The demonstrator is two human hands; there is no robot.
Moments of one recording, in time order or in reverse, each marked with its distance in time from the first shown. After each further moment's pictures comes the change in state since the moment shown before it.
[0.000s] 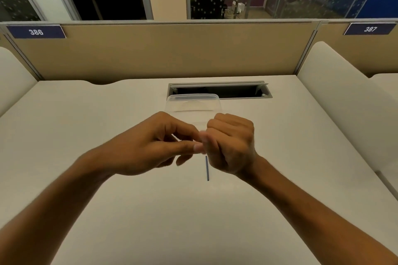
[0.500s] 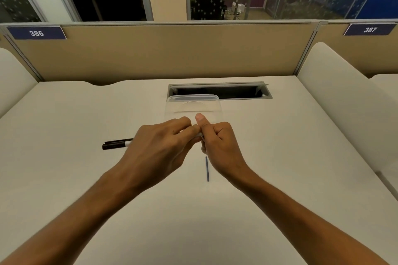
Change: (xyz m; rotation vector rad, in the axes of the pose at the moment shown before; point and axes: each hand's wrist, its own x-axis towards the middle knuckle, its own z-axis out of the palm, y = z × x) left_hand 0.004 -0.019 0.029 1.016 0.343 0.211; right_hand -0.012 -0.015 0.017 0.427 -0.153 1.172
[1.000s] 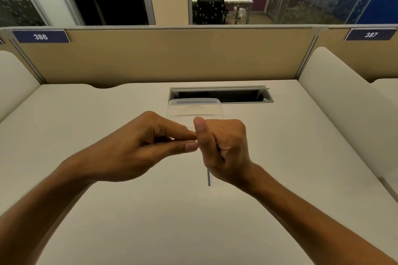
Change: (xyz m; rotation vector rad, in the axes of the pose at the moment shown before) left_hand 0.007 -0.015 -0.049 -0.899 -0.241 -0.104; right_hand 0.004 -0.027 -0.005 -0.165 0.042 -0.882
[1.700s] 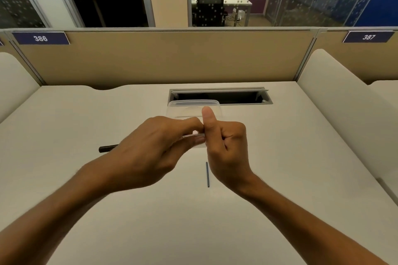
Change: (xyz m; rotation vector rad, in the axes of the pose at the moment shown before) left_hand 0.008 0.005 0.018 0.423 0.149 0.055; right_hand -0.002 -0.010 0.003 0.141 0.117 0.430
